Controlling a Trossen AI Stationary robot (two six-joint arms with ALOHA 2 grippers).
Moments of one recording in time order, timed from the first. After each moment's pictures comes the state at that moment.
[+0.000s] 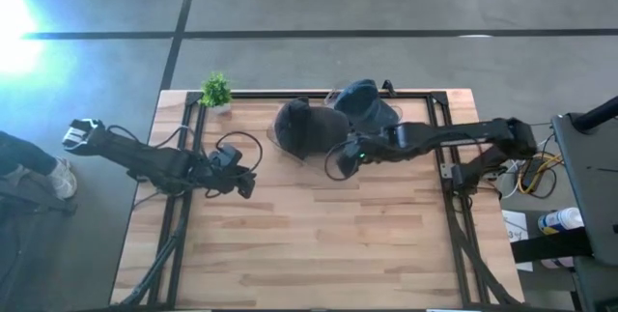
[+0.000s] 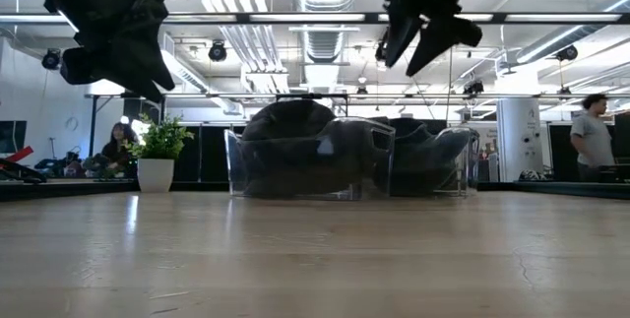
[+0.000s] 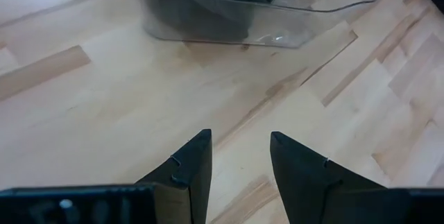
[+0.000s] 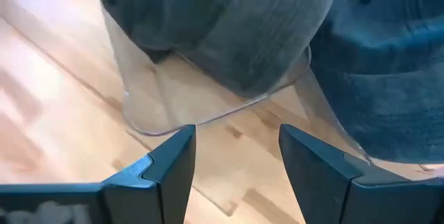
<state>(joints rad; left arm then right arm) -0.26 0.94 0.68 -0.66 -0.49 -1.12 -0.01 1.51 1.29 -0.89 0.41 0.88</state>
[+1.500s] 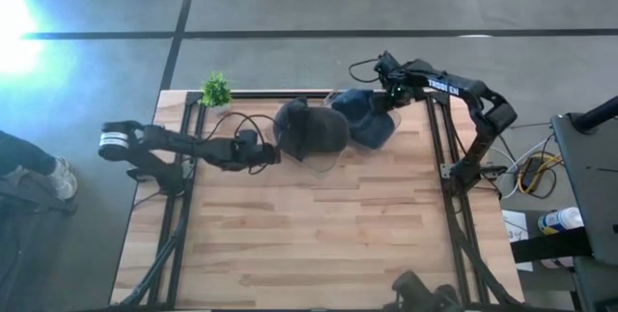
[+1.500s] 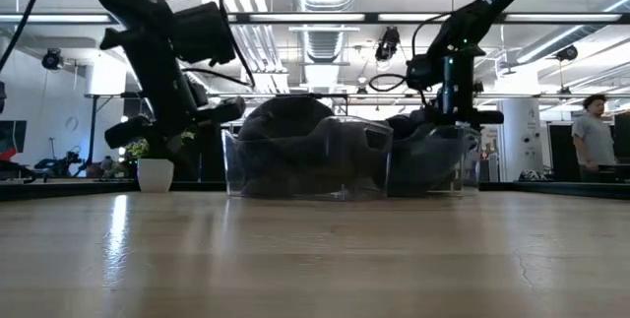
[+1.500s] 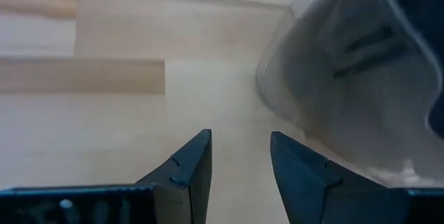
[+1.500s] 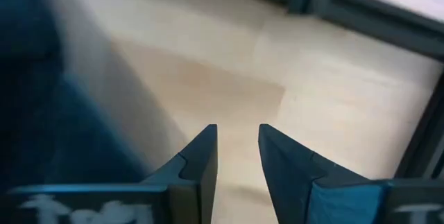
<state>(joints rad) 0.13 1.42 0.69 -0.40 -0.49 -1.35 -0.89 1.74 1.23 -0.90 0.10 0.40</state>
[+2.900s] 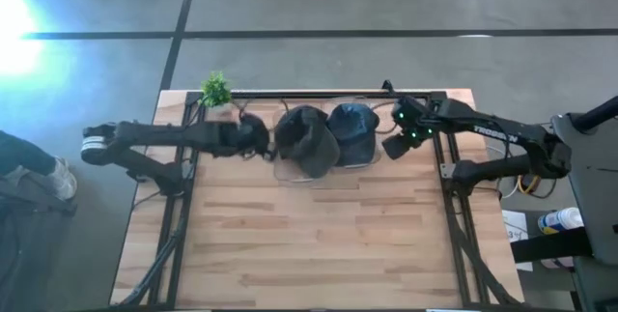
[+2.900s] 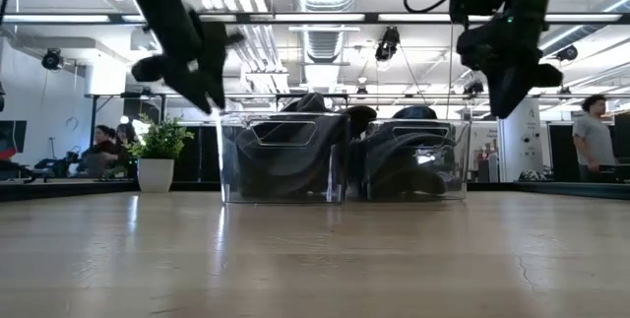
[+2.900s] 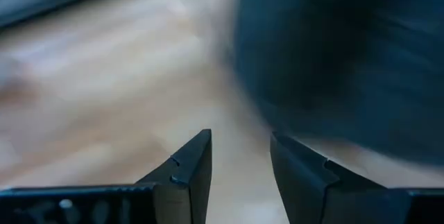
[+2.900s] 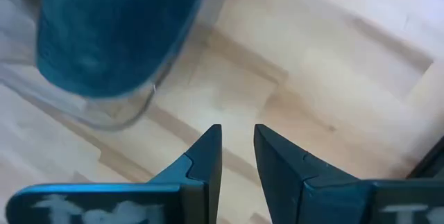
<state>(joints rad) 0.18 1.27 0.92 -0.67 -0.46 -0.81 -0.49 1.15 0.92 -1.05 -0.05 0.59</state>
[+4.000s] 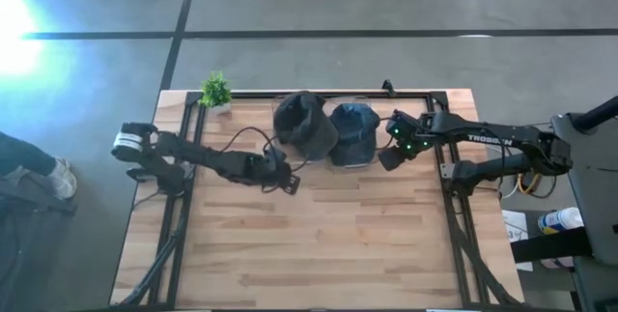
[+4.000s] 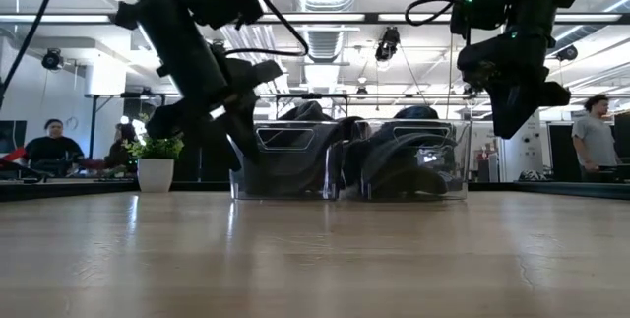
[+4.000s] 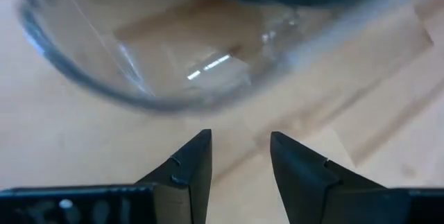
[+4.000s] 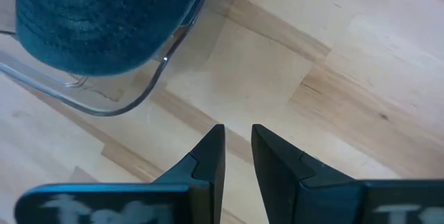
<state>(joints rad) -0.06 1.56 0.87 -0.32 -0.33 -1.08 -0.38 1.15 0.78 -0.91 -0.07 0.71</state>
